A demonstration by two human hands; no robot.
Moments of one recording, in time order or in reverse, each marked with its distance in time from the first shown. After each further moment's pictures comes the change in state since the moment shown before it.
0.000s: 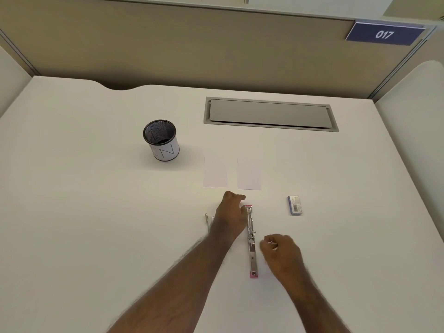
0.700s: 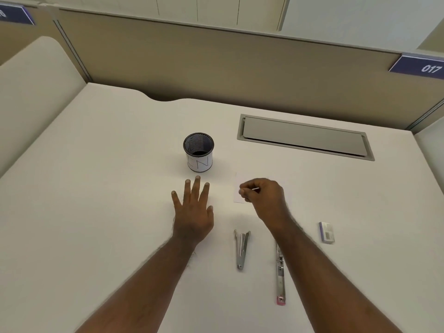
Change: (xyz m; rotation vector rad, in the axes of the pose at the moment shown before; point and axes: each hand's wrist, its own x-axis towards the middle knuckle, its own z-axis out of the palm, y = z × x) left_hand 0.004 -0.104 -0.117 0.723 0.256 0.019; right_hand 0.062 -0.182 0.014 0.356 -0.090 -0.355
